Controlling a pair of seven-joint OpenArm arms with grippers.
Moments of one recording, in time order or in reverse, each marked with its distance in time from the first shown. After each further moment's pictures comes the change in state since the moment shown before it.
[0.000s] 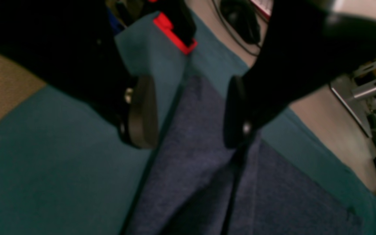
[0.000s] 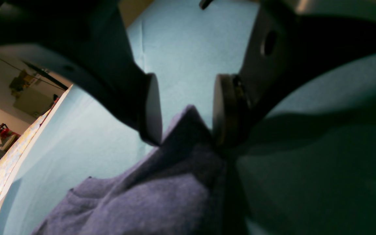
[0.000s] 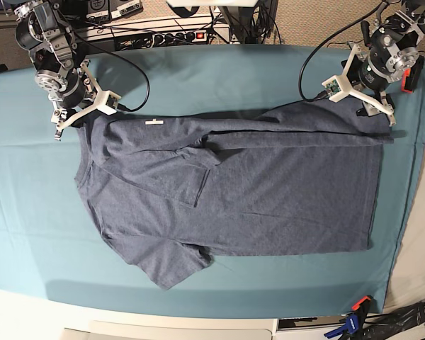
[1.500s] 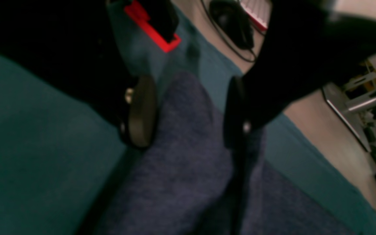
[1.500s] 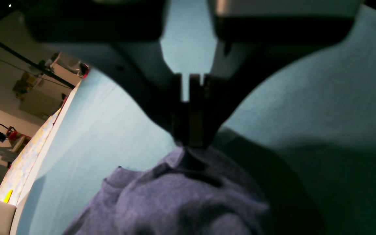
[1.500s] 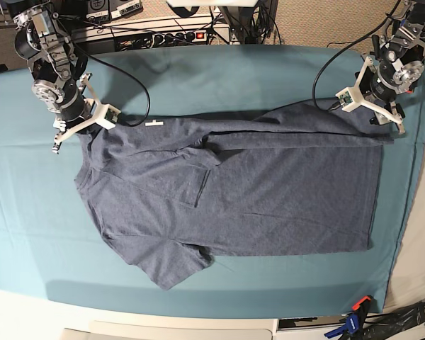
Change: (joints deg) left arm -4.1 0.0 0.0 -11.8 3.2 -1.2 -5.0; right arm 4.1 0.0 0.0 0.1 2.0 -0.6 0.5
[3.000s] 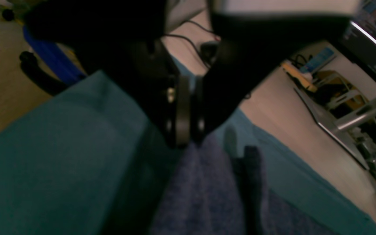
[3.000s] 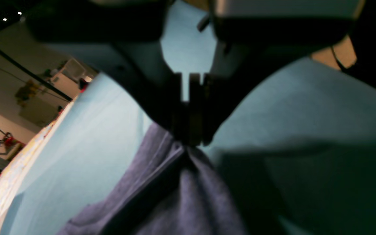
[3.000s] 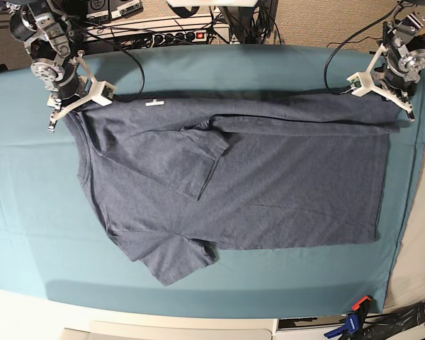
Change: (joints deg) left arm 6.3 -6.1 0.1 4.5 1.9 3.0 7.2; right arm -9.7 4.5 0.0 5.1 0.5 -3.1 -6.9
